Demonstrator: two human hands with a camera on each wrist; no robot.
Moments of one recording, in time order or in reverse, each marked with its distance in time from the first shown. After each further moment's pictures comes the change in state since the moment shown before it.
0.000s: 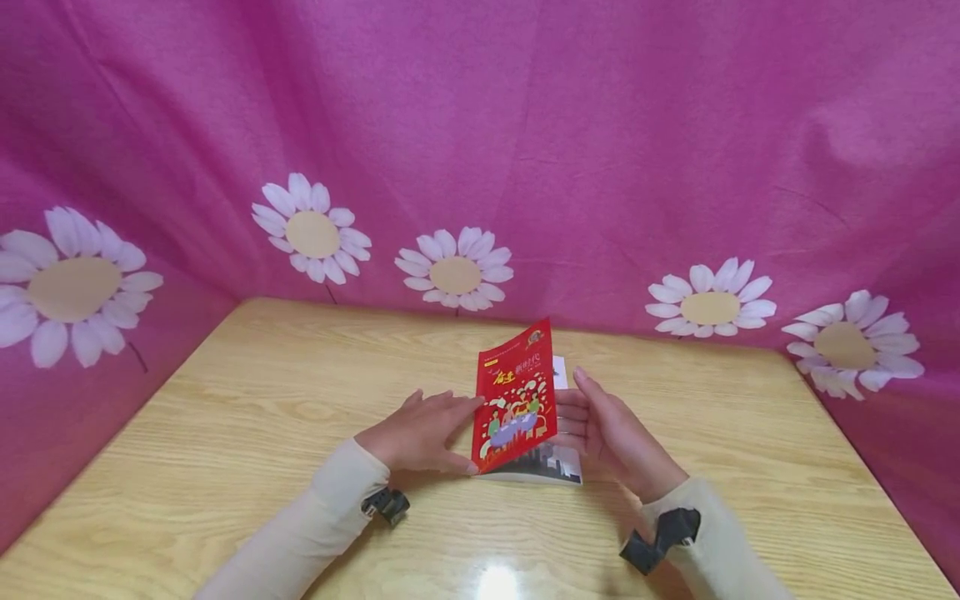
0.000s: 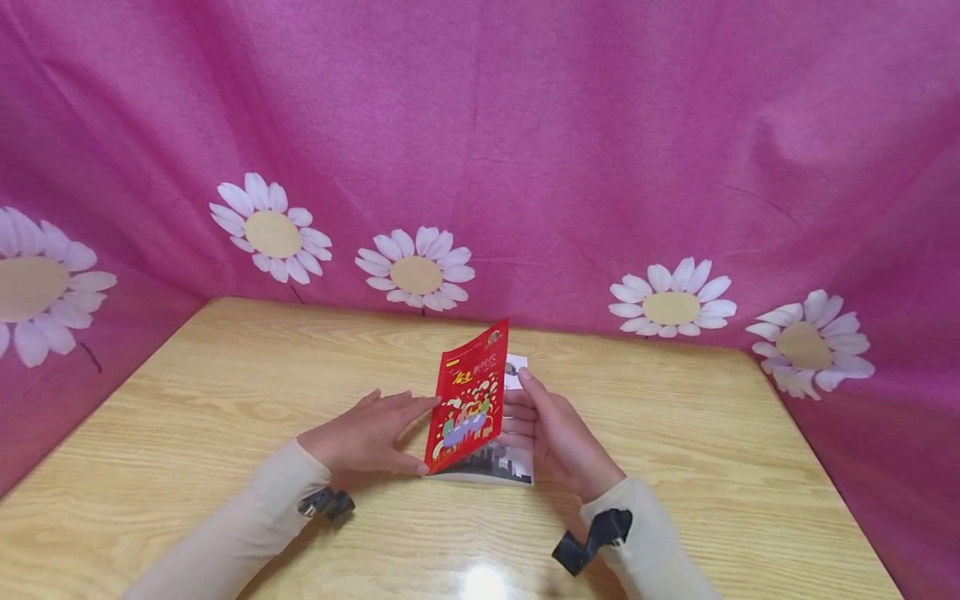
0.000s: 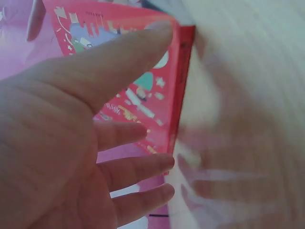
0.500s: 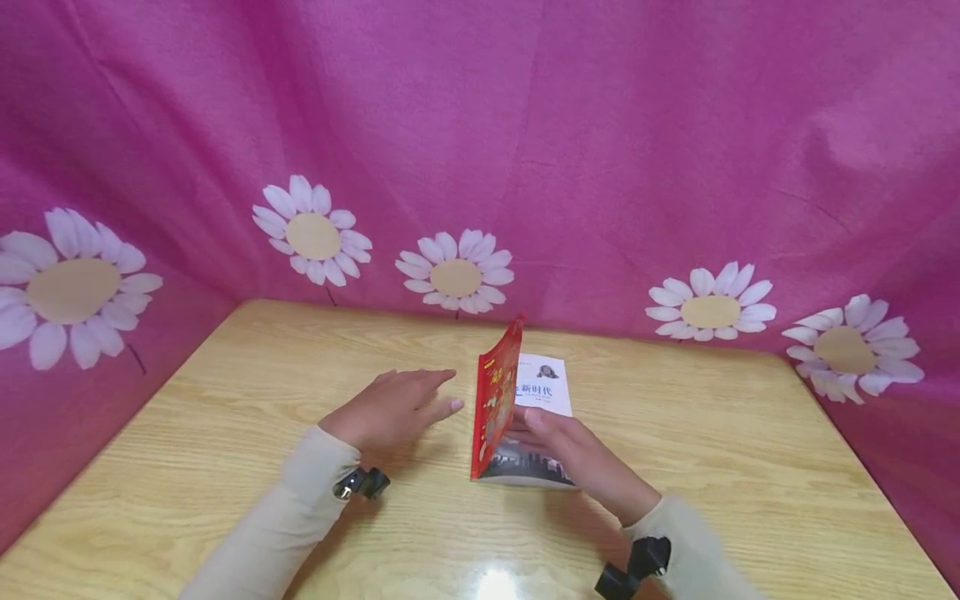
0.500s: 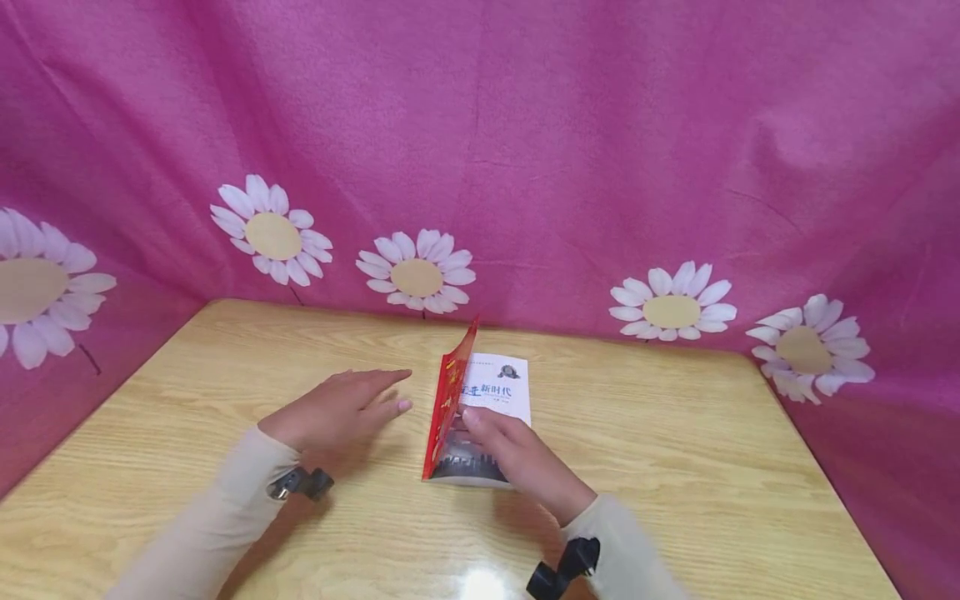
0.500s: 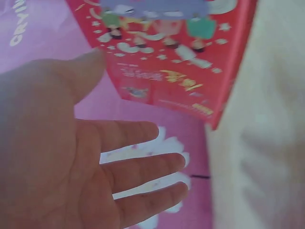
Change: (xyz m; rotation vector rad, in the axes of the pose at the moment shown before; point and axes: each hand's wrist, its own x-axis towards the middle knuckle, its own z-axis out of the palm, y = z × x) left_hand -0.016 -0.016 -0.036 -0.051 0.143 -0.057; right_hand -0.005 0.010 0.035 -0.418 -0.225 -0.216
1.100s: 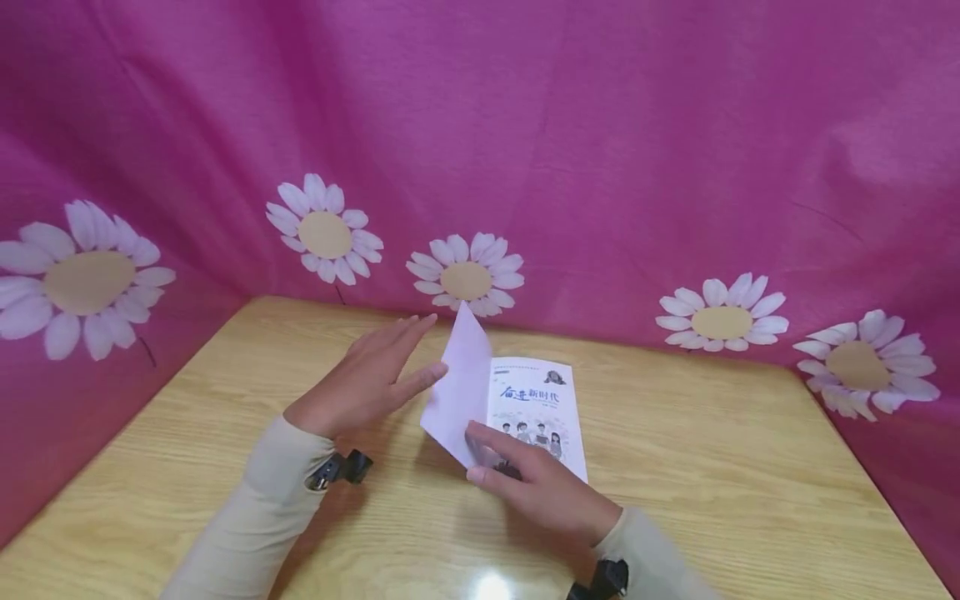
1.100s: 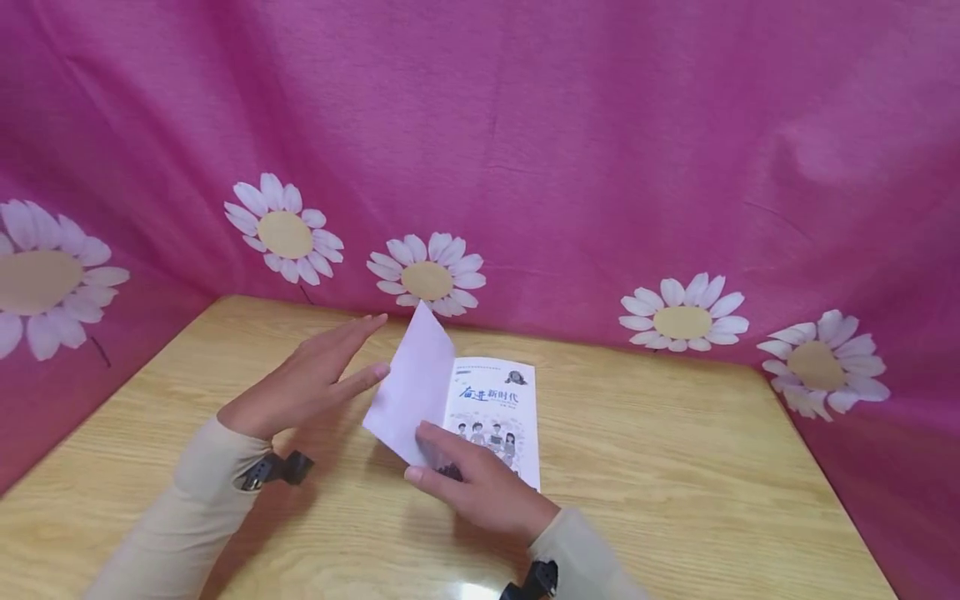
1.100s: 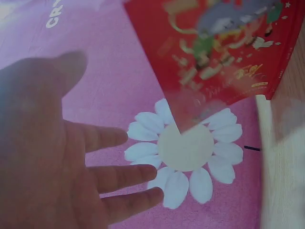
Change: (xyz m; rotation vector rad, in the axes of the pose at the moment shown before) left_hand -0.024 -0.006 -0.047 -0.014 0.240 0.075; right_hand 0.013 0.009 0.043 -0.345 -0.025 -0.077
